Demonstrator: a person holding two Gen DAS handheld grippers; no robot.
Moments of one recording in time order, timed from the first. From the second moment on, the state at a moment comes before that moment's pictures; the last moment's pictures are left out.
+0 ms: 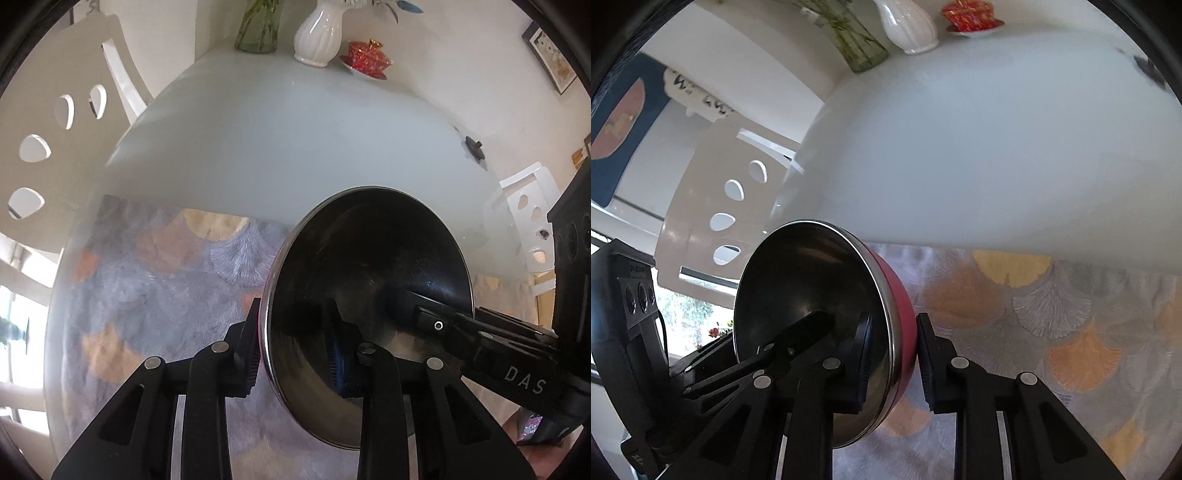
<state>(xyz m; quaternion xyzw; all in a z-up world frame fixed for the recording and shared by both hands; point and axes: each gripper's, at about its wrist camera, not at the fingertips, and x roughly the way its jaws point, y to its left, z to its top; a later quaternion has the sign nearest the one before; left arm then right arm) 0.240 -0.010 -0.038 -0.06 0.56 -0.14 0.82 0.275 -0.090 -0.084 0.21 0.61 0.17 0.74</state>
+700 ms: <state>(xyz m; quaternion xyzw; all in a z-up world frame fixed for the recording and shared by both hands) 0.160 -0.013 0.047 -0.09 0.53 -0.13 0.84 0.215 -0.106 0.007 0.21 0.61 0.22 0.73</state>
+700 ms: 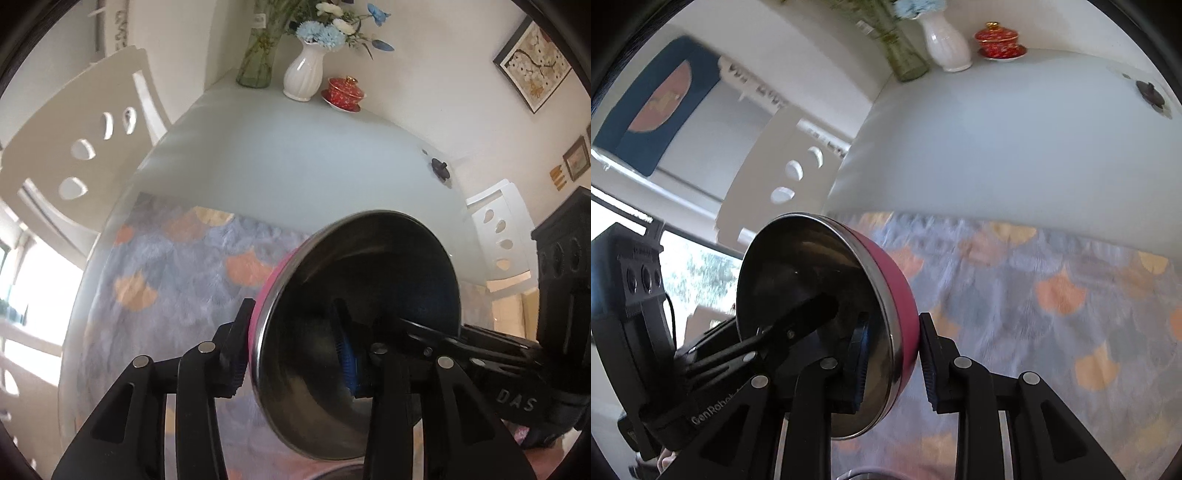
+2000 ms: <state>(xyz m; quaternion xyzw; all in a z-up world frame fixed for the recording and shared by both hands) -0.010 -0.021 0.028 -0.08 0.58 -0.13 0.80 0.054 -0.133 0.027 0.19 0.67 0.27 0.66</state>
